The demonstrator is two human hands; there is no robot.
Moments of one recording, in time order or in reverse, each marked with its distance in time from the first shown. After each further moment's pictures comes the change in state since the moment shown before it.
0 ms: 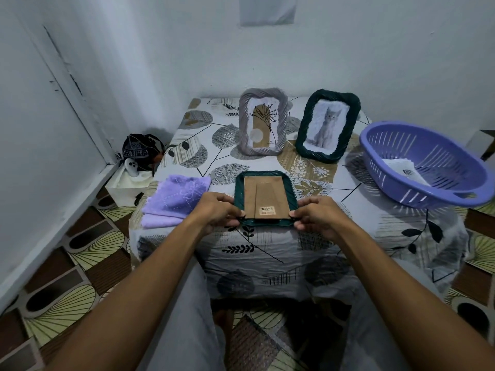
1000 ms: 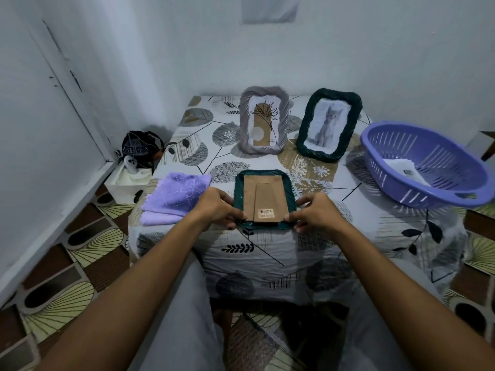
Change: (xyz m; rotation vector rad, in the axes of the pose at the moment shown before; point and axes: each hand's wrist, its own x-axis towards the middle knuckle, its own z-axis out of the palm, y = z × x) left_hand -0.003 0.004 -0.005 0.260 -0.011 0.028; right_hand -0.009 -0.003 0.006 -0.317 0.017 -0.111
